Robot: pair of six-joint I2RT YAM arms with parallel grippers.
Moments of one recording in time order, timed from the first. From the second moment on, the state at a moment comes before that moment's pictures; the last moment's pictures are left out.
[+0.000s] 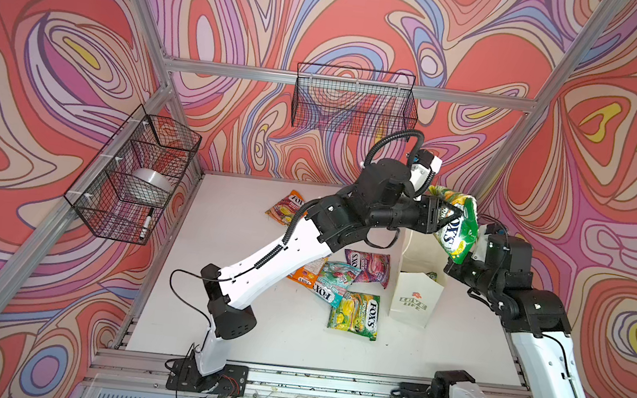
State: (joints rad) left arm -1.01 1.94 2.36 -0.52 0.27 -0.71; right arm 0.10 0.92 1.20 -0.97 0.03 0.49
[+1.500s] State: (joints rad) left arm -0.87 2.05 2.18 -0.46 0.64 -1.02; right arm 0.10 0.91 1.20 -0.98 0.04 0.48
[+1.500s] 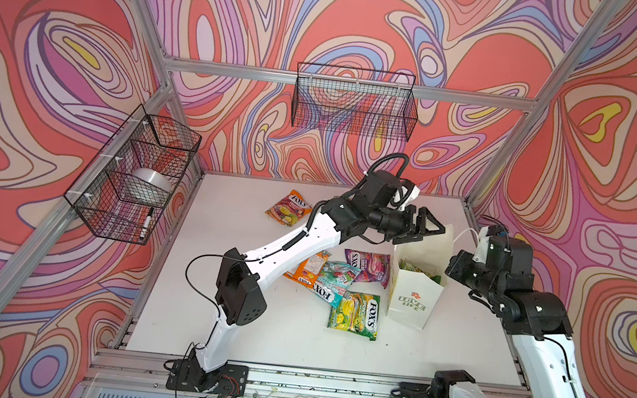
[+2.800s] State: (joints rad) left arm -0.87 1.53 1.78 -0.81 0.10 -0.34; right arm 0.10 1.04 1.49 -1.25 0.36 0.54
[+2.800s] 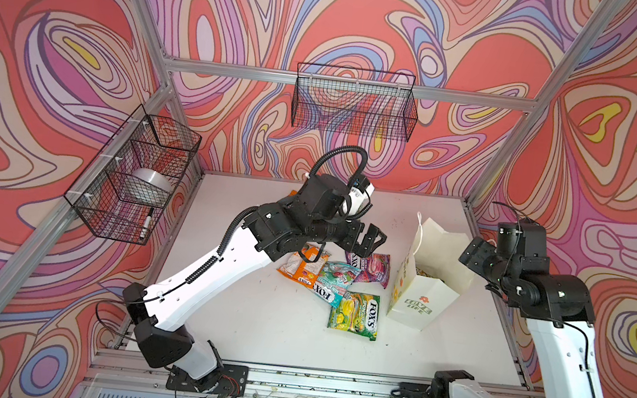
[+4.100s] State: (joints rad) left arm -0.74 1.55 1.40 -1.01 -0.04 -0.48; right arm 0.10 1.02 1.25 -1.15 0.28 0.59
